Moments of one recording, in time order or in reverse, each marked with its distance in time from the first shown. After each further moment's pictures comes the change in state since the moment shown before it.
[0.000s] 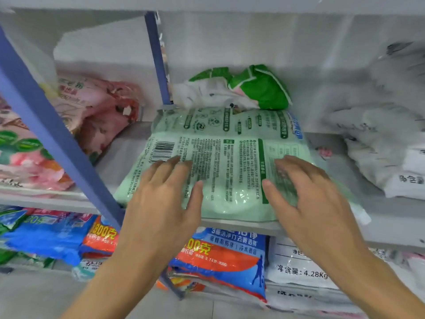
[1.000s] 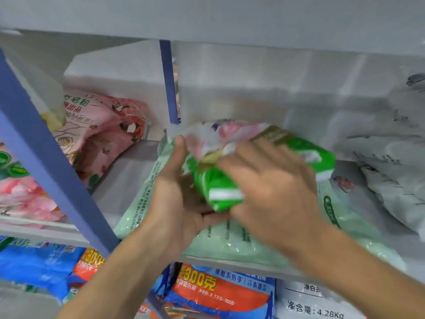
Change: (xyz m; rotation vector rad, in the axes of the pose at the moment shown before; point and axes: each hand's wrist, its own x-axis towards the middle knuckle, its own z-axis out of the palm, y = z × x) left_hand 0.072 0.011 -0.010 -1.726 -0.379 -0.763; right_hand 0.074 -0.076 0.016 -0.097 0.433 -0.720
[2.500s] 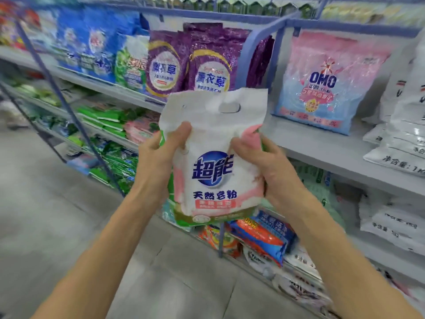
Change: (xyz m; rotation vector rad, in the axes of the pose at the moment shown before) left_hand -0.390 0.168 0.041 0.271 0.421 0.694; right_hand 0.165 -0.171 -0.260 1.767 -0.489 0.971
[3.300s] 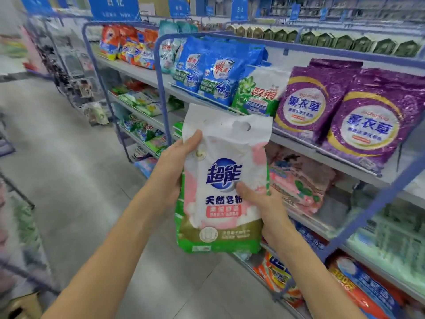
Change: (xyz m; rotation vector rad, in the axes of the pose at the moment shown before) left_hand 0.076 0.094 -0.318 -0.091 0.109 -0.173; right_hand 0.100 0.147 0.296 0.046 -0.065 0.145
